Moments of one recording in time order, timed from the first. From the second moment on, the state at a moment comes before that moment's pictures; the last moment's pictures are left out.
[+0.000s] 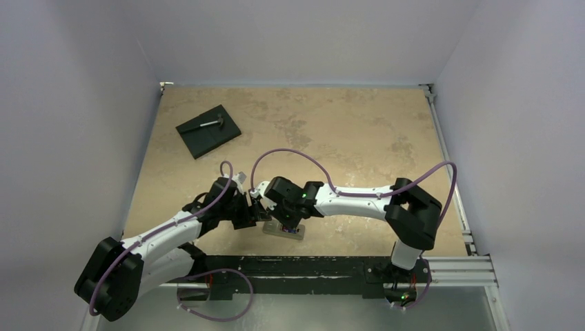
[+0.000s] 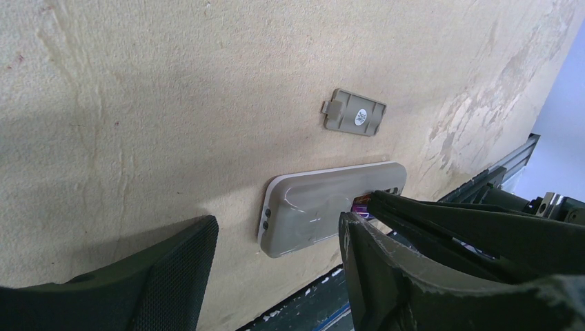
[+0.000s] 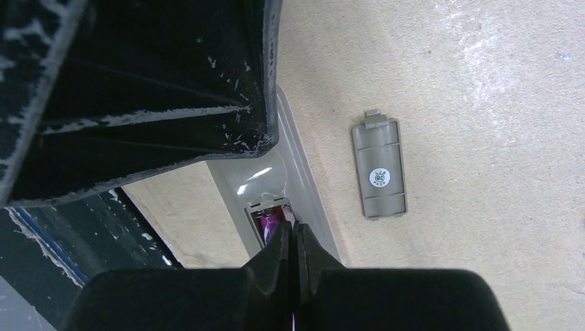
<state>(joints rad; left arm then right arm) -0.53 1.02 0.32 -0.16 0.30 -0.85 1.15 1.73 1.12 -0.50 0.00 0.11</state>
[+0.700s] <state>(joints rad) -0.53 1.02 0.32 -0.16 0.30 -0.85 1.15 1.73 1.11 -0.48 -0.02 0.11</state>
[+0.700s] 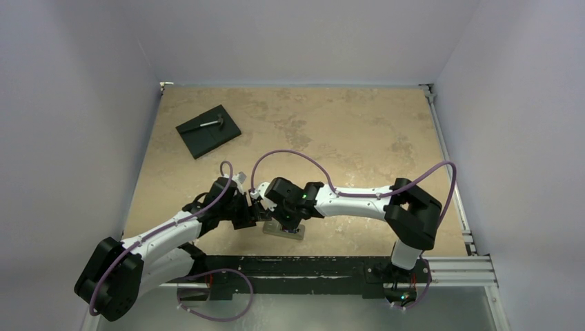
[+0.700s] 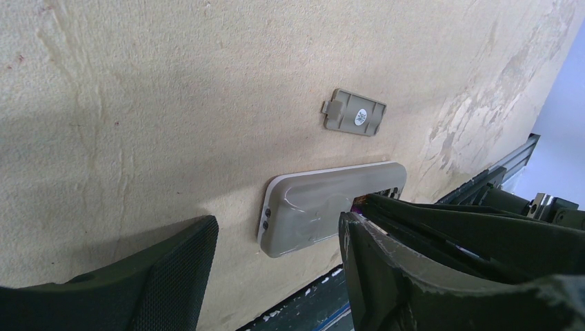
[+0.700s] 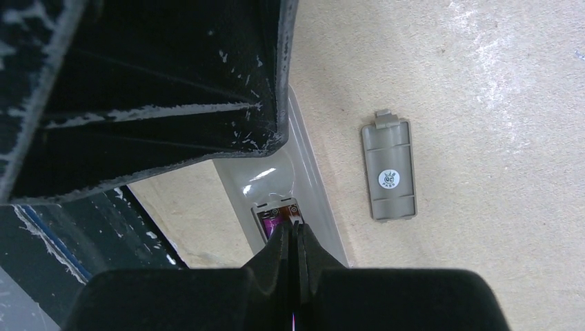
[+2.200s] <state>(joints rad) -0.53 1.09 0.33 -0.09 0.33 -0.85 1.15 1.41 0.95 -0.46 0.05 0.34</state>
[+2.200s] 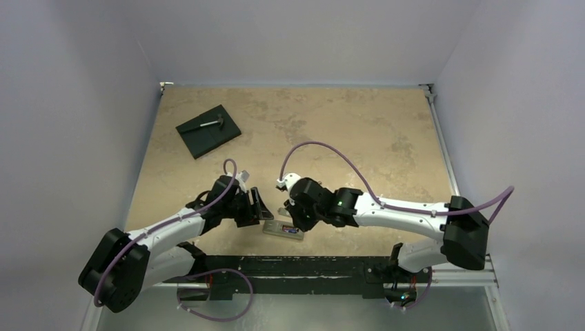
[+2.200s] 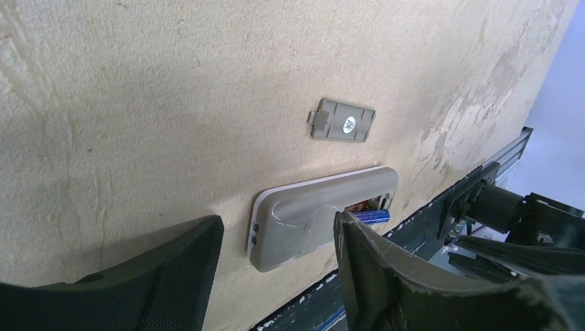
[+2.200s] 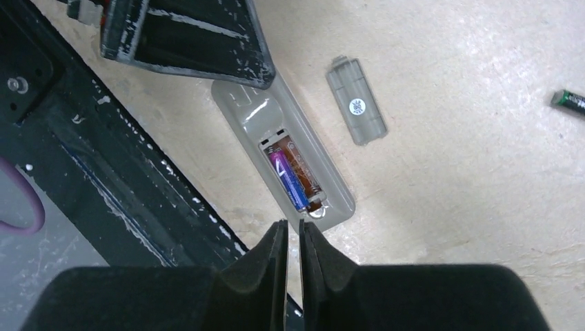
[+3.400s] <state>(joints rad) -0.60 1.12 0.30 -0.02 0.35 -0.84 1.06 1.34 0.72 -0.26 -0.03 0.78</state>
